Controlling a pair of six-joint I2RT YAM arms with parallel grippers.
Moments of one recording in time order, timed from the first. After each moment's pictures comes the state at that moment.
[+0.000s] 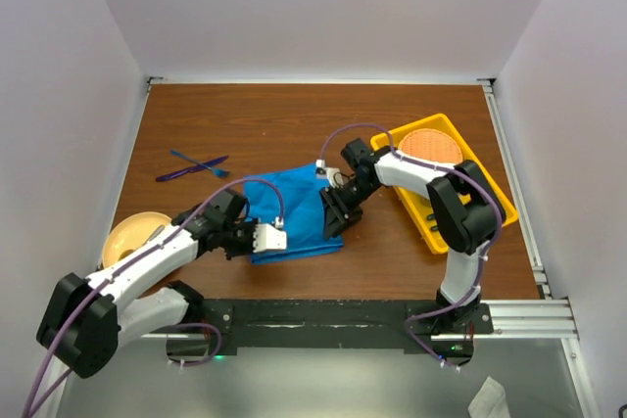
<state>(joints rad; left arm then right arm) -0.55 1.07 0.52 -0.60 0.33 0.94 0.57 1.91 1.19 -0.72 -0.81 0.05</state>
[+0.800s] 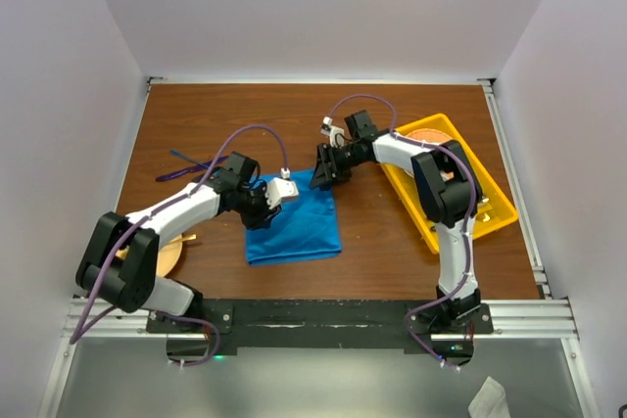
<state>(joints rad) -0.44 1.42 0.79 -0.49 0.43 0.67 0.45 2.16 1.48 -0.36 -0.76 0.27</state>
